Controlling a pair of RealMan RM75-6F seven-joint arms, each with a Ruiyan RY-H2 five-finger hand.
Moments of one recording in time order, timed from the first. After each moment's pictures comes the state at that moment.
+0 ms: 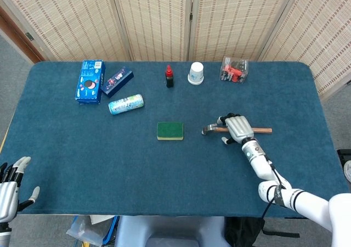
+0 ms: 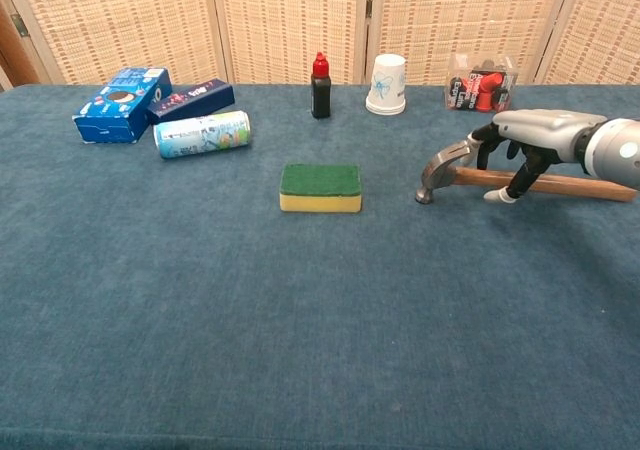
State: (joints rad) left arm 0.00 -1.19 -0.04 -1.63 1.46 1.56 0.07; right arm 0.75 -1.57 0.22 -1.13 -1.06 0.70 -0.21
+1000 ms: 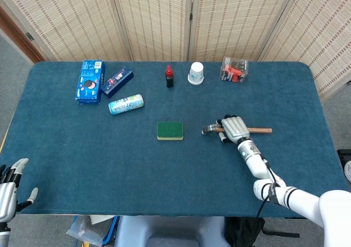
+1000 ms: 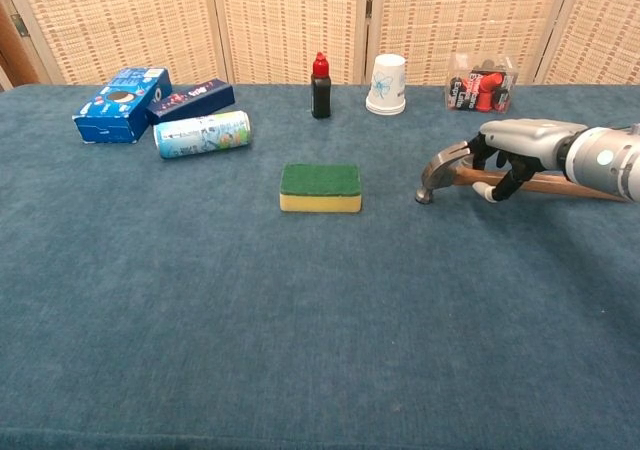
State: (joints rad) left arm 0.01 -1.21 -0.04 -1.57 1.43 1.53 0.03; right arm 0.79 -1.61 0.20 -1.09 -1.02 0.69 -0.22
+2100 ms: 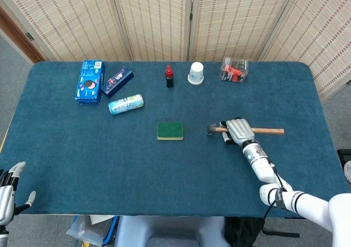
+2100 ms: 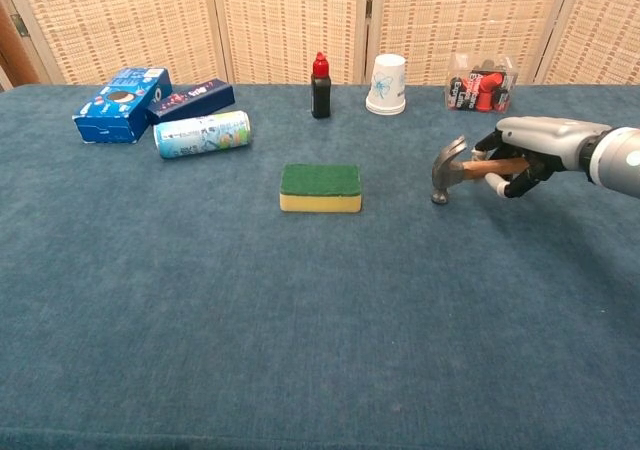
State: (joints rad) left arm 0.02 -1.21 -0.03 -1.57 1.41 1.52 0.02; right arm 0.74 -1.55 0.17 -1.18 -1.07 0.76 -0.13
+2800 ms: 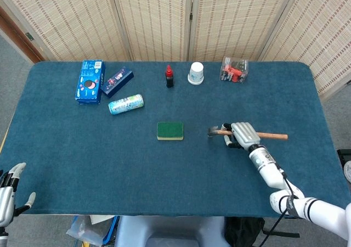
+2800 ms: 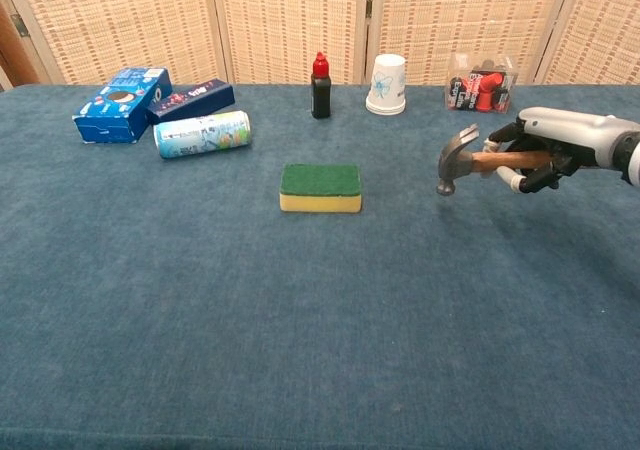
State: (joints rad) left arm 0.03 -1.20 -0.03 -1.59 1.43 1.53 0.04; right arm 0.67 -1.47 0.17 -1.26 -1.21 0.79 0.13
